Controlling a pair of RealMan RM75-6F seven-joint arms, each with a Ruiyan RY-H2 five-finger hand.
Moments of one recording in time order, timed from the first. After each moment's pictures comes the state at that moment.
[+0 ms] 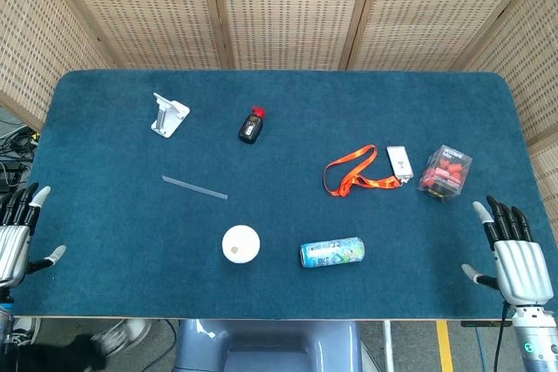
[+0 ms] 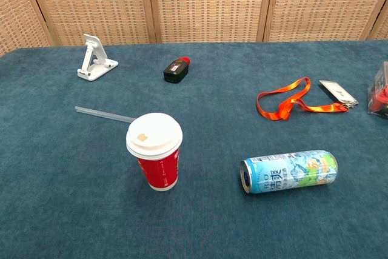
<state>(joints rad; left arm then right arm) -0.11 -1.18 -0.06 -1.56 1.45 1.46 0.08 0.08 -1.14 0.07 -1.61 -1.51 1.50 -0.07</state>
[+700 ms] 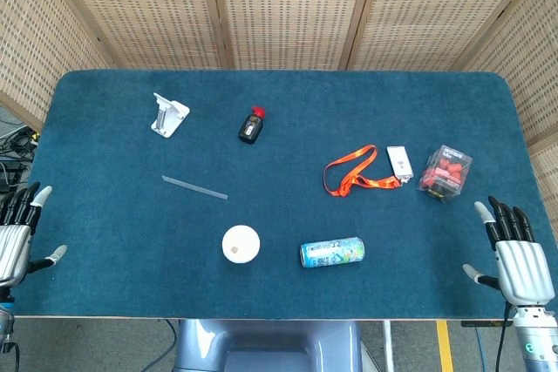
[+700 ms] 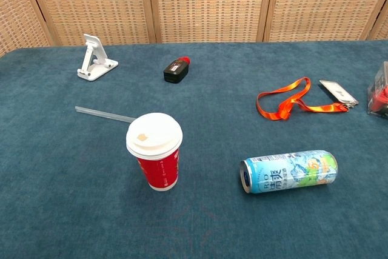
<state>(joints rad) -0.12 -1.17 -0.06 -1.56 1.45 1.45 0.07 0.07 -1.14 0.07 -1.62 -1.51 1.51 -0.06</state>
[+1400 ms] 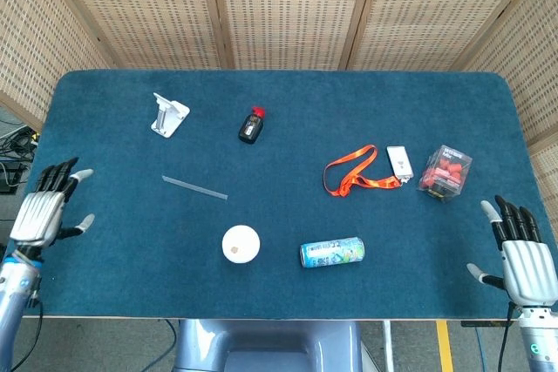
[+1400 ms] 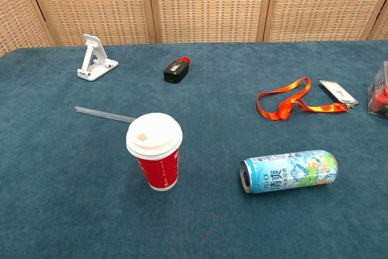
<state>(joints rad) -0.32 -1.21 -0.15 -1.48 1.37 1.17 -0.05 0.07 -1.13 0.08 -1.61 -1.50 1.50 -0.04</state>
